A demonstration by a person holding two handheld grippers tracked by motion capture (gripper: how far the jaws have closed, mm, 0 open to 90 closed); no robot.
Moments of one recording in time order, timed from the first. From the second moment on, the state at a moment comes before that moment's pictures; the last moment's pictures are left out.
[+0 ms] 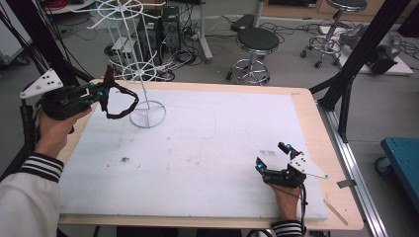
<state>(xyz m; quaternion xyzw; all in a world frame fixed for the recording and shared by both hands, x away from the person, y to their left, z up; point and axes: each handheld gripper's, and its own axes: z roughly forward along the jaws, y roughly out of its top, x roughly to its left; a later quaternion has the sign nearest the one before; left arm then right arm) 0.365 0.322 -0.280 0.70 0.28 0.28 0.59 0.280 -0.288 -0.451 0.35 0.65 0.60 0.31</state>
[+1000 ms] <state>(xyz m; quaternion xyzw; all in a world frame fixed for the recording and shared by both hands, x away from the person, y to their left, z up) 0.403 0.306 -0.277 0.70 0.34 0.30 0.55 0.281 -0.289 -0.451 0.35 0.65 0.60 0.31</state>
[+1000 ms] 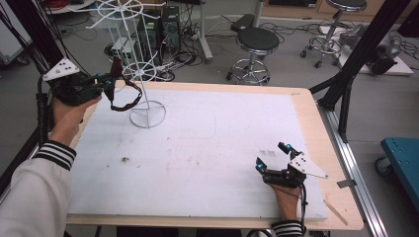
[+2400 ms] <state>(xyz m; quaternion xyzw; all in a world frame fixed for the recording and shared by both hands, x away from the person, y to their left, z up) 0.404 0.307 -0.275 0.70 0.37 0.28 0.54 0.281 -0.288 -0.451 0.35 0.65 0.60 0.32</state>
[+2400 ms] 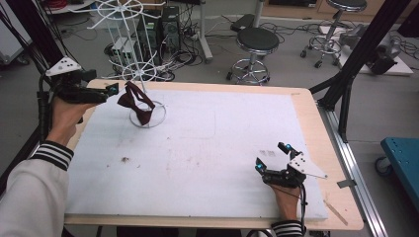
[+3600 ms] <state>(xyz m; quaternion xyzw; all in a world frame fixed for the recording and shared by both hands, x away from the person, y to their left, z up) 0.303 0.294 -0.373 0.69 0.28 0.28 0.61 0.280 -0.288 -0.452 0.35 0.65 0.60 0.32</state>
